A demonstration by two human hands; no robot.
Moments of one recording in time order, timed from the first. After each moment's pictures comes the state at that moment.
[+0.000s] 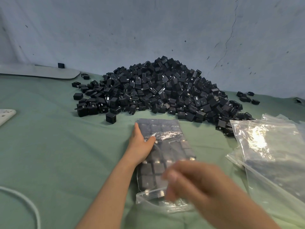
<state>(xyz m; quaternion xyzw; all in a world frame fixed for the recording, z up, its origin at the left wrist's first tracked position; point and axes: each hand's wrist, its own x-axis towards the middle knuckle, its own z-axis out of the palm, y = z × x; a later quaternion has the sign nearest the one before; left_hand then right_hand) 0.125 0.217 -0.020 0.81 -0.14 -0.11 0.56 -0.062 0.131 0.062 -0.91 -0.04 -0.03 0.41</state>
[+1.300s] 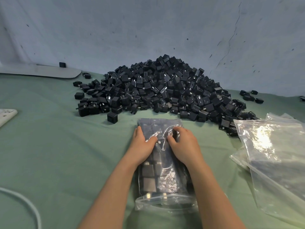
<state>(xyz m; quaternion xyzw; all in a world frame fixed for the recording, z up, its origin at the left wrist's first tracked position) 0.120 0.220 -0.013 0.78 -0.14 -0.11 0.60 0.068 0.090 -0.001 -0.93 0.23 -0.14 0.27</state>
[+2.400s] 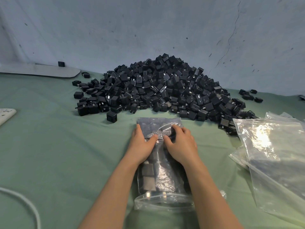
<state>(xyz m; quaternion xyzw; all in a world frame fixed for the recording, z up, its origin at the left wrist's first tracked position) 0.127 0.217 -0.023 0.78 -0.15 -0.10 0.59 0.069 0.096 -0.003 -0.93 0.24 -0.10 0.25</state>
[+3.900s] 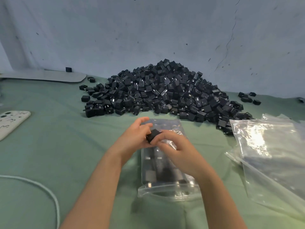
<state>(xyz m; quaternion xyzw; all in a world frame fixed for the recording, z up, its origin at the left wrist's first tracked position) 0.097 0.251 0.037 0.65 -0.15 -0.21 0.72 0.010 0.126 0.036 -0.88 -0.05 -0.12 0.46</state>
